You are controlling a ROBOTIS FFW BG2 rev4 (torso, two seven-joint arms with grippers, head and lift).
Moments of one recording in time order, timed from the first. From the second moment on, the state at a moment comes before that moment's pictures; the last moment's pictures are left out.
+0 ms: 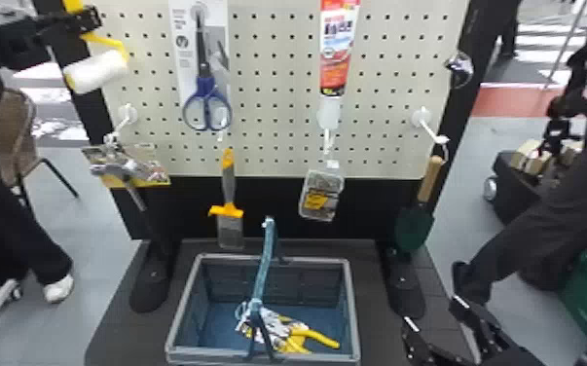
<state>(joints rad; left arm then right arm) -0.72 0.40 0.21 -1.50 0.29 0.62 -0.90 0.64 -0.16 0.02 -2.36 -0.10 0.22 0.31</state>
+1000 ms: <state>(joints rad) -0.69 0.41 0.24 -1.66 0.28 0.63 -0.85 0.64 -0.16 0.02 -2.36 -0.10 0.23 0.31</state>
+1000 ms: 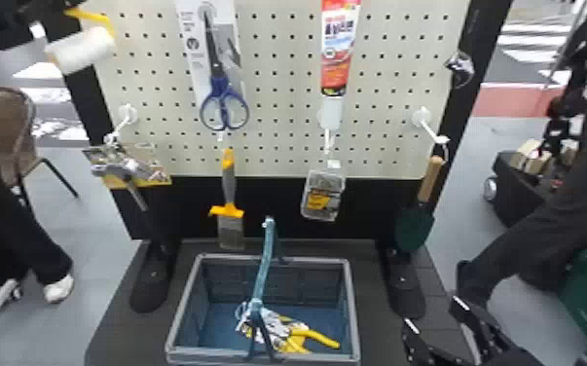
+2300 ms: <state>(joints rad) -0.04 0.16 0.47 -2.27 0.54 0.57 -0.55 0.66 -0.17 0.02 -2.38 -0.10 0.23 0.31</state>
